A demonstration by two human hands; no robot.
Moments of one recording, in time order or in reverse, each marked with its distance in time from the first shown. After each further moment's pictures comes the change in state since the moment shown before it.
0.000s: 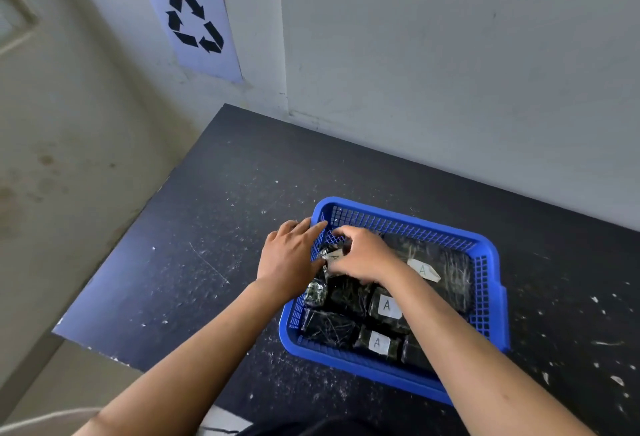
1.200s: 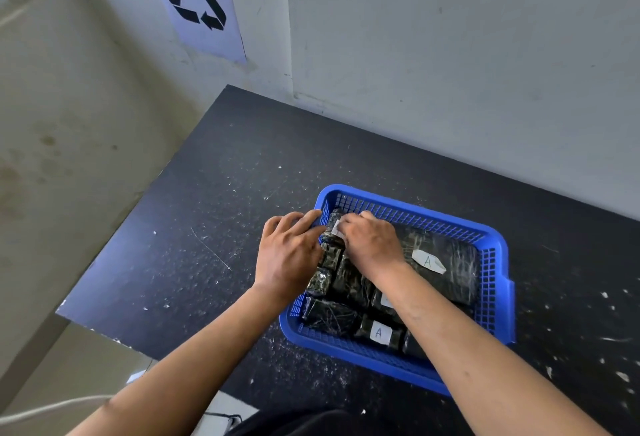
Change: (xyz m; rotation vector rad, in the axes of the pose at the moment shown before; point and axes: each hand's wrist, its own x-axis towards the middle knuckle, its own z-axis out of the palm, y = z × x) left_hand -0.018 0.001 0.014 -0.051 0.350 0.091; right_hand 0.013 0.015 0.021 -0.624 0.459 -0.408
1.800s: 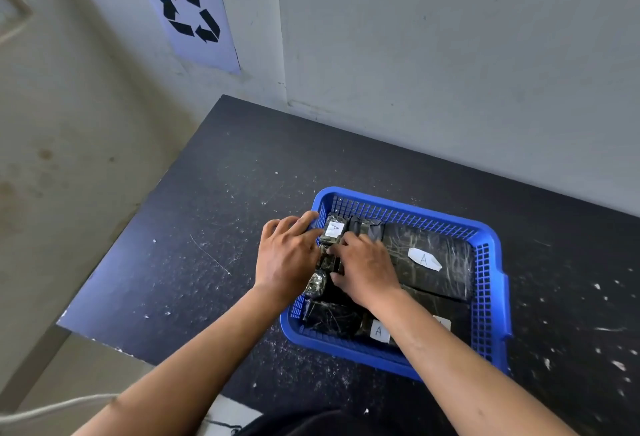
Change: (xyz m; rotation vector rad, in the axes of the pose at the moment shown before) left_hand -0.001 -0.001 0.002 0.012 -0.038 -0.029; right_hand -0.037 -0.020 0.006 0.112 -0.083 0.078
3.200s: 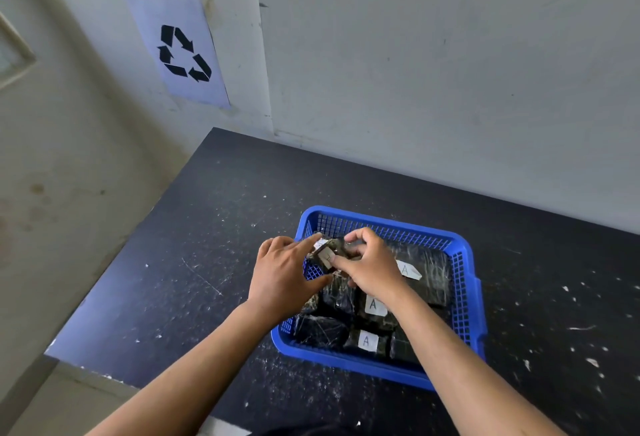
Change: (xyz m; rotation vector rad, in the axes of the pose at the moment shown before) left_hand -0.003 0.025 -0.041 -0.064 -0.155 0.007; right_hand -0.015 0.018 -0.048 0.944 0.056 0.427
